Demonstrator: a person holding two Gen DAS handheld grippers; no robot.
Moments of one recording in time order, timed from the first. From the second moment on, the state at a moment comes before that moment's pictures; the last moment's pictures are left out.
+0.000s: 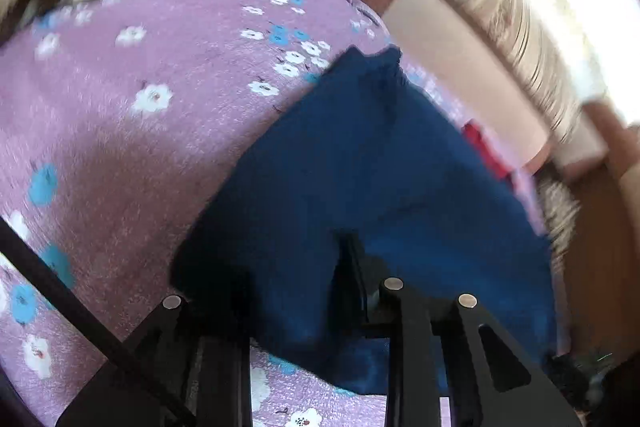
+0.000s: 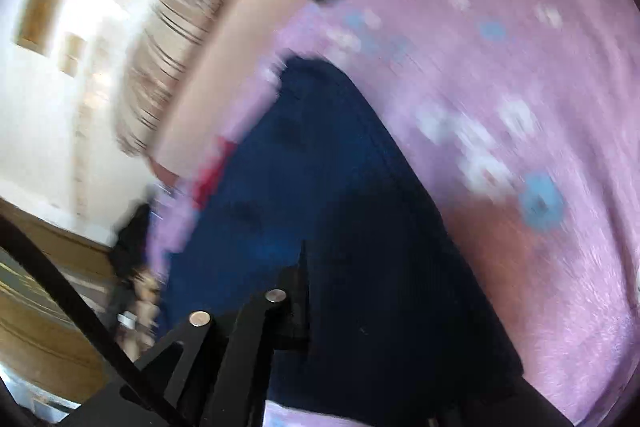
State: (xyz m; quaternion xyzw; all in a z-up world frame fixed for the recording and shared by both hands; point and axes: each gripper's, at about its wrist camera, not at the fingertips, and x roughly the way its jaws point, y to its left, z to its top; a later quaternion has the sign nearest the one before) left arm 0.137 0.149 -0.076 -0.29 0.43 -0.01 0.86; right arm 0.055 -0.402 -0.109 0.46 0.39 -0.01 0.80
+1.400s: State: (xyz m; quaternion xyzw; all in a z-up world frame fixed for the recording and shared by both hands) left arm 0.151 0.026 -0.017 -0.07 0.41 -0.13 0.90; right arm 0.002 -0.441 -0.057 0.41 0.33 -0.03 0.85
